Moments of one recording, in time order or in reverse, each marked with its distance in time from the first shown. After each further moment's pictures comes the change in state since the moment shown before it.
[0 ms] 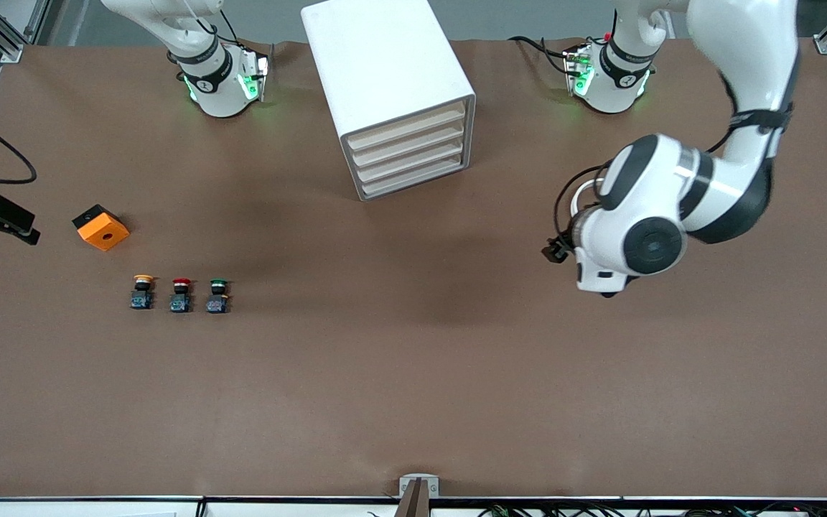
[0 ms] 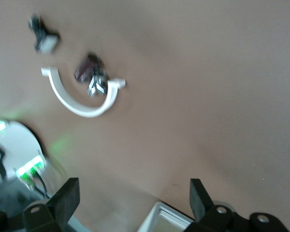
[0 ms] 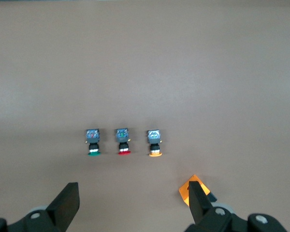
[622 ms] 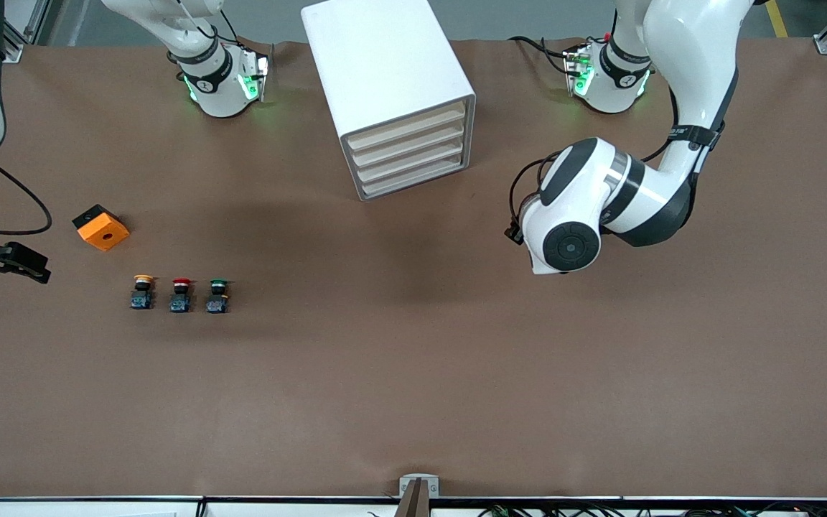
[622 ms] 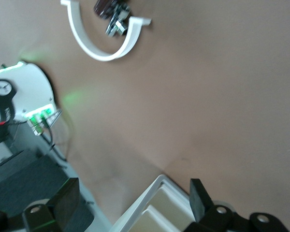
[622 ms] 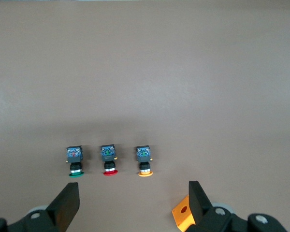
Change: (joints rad) left arm -0.092 0.041 0.000 0.019 -0.079 -0.111 -0.217; right arm -0.028 0.102 -0.003 -0.004 -0.022 0.097 -0.008
